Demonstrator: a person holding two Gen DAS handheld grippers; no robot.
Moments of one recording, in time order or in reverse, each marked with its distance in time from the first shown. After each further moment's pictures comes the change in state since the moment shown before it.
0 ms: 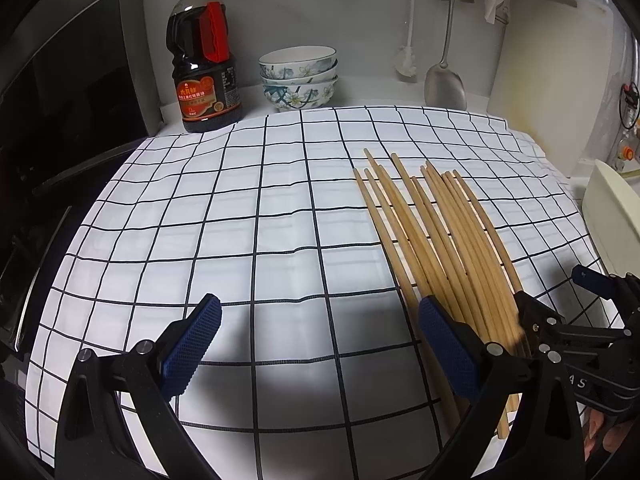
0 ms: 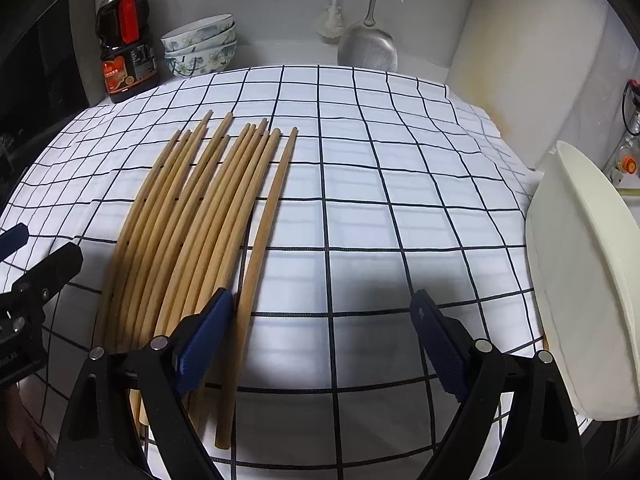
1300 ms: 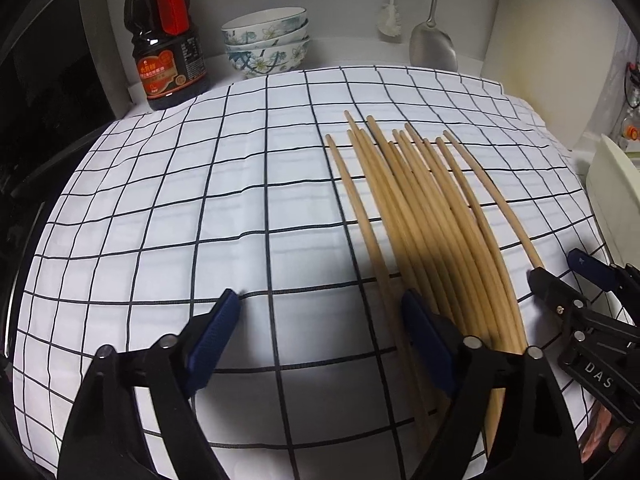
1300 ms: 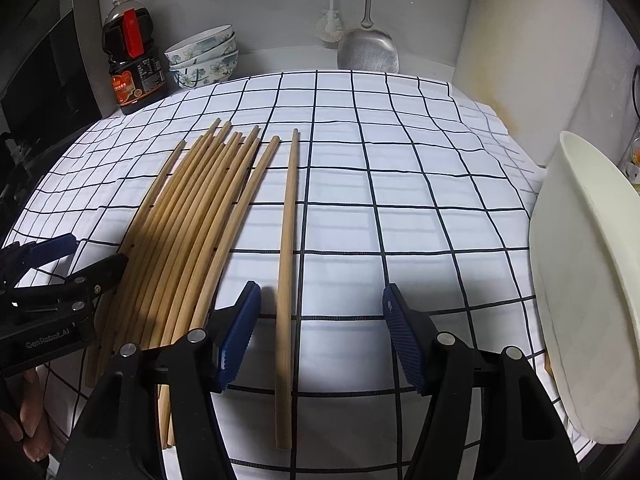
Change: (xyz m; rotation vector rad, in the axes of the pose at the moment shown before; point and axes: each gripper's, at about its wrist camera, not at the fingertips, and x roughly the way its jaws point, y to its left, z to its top) left arm 0.028 -0.029 0.006 0.039 0.123 -0.026; right arm 0.002 -0.023 -0.003 0.031 -0.022 0.089
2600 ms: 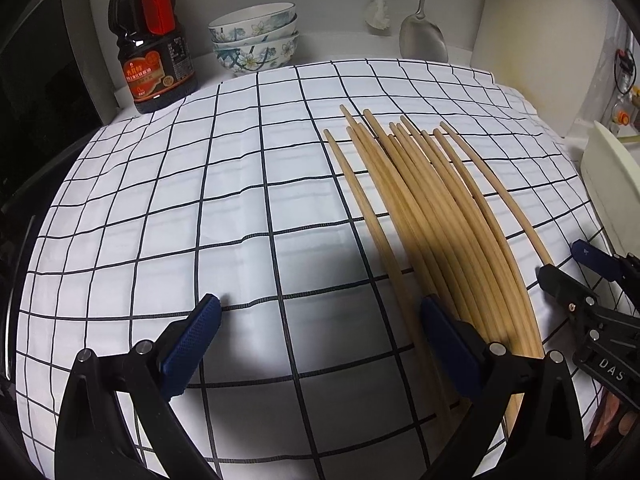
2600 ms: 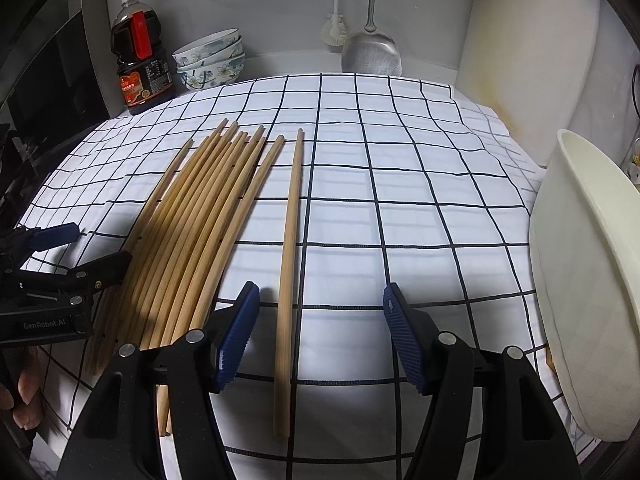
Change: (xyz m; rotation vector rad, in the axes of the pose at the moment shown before) left arm 0.008 0.010 0.002 0.046 0.021 -0.037; right arm -0.004 0.002 -0.006 -0.004 -0.012 0.006
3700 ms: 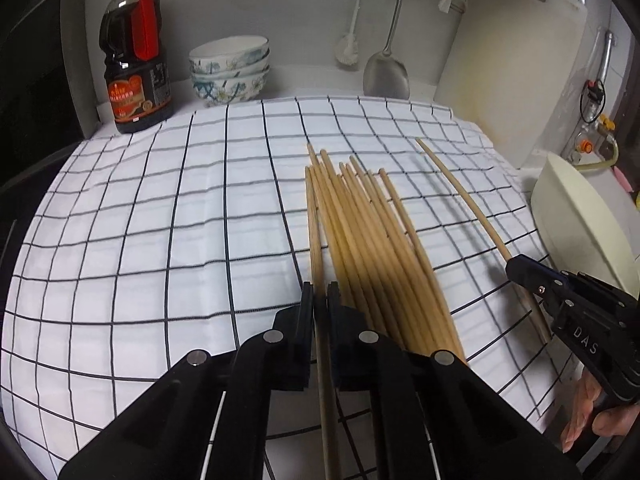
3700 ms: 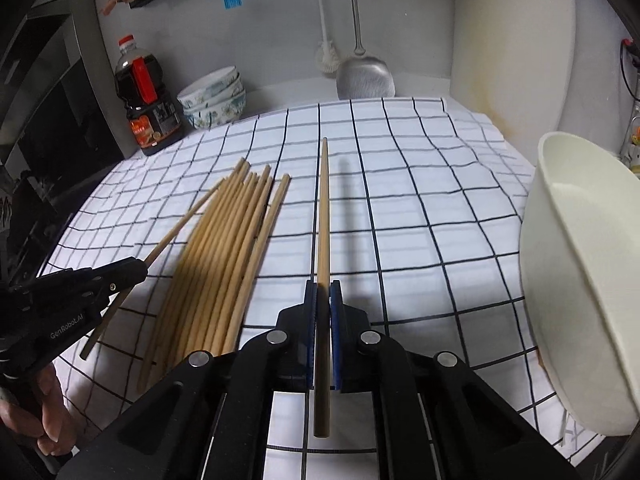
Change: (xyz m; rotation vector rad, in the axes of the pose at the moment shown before) left arm -0.037 -0.013 0.008 -0.030 -0.098 -0.143; right arm -0.036 -0.012 0.013 0.094 -0.073 0.085
